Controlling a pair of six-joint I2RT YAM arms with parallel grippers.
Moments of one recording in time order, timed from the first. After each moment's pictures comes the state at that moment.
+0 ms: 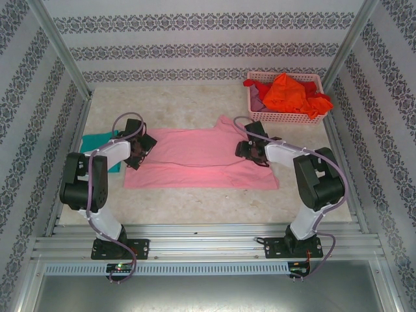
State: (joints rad) left arm -0.07 1.71 0.97 -0.37 -0.02 -1.08; right arm 0.33 1.74 0.95 -0.29 0.02 0.58
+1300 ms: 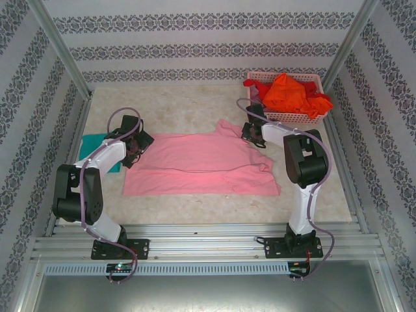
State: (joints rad) left arm -0.08 1.59 1.02 -0.52 -0.10 -1.00; right arm 0.24 2.06 1.35 -0.34 0.08 0.60
